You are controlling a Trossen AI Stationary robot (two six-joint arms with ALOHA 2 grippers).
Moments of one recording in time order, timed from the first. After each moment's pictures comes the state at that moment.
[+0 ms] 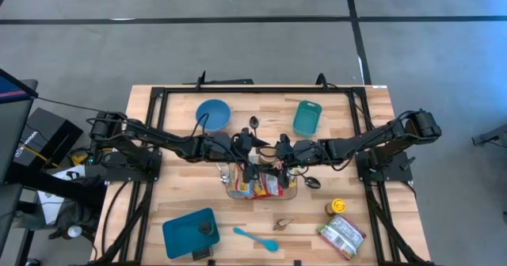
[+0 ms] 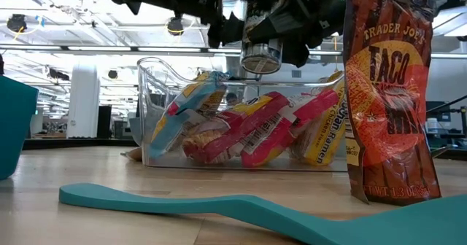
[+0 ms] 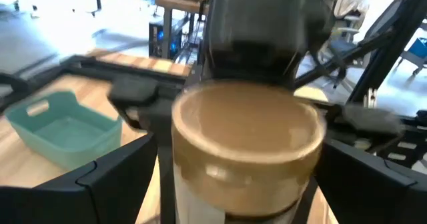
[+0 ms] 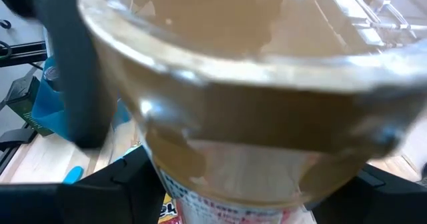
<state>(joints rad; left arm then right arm) -0.10 1.60 0.90 0.51 -0.15 -0.19 0.15 1.49 0.77 0.32 0.15 0.21</state>
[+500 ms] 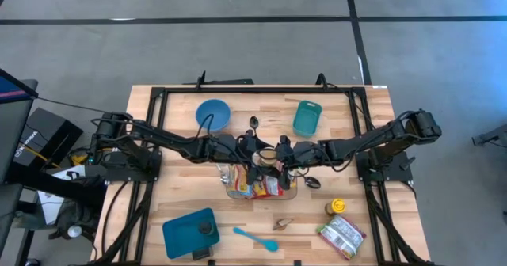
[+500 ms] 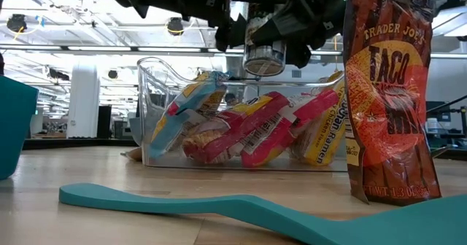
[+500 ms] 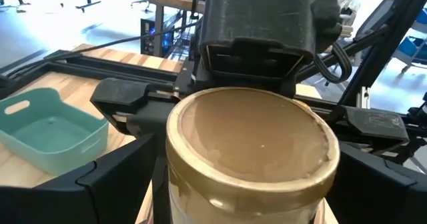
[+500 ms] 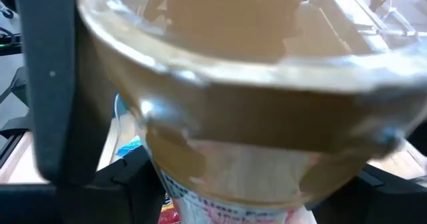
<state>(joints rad) -0.09 1.66 0.94 0.53 -0.12 -0.19 0.15 1.49 0.76 0.31 0.15 0.21</state>
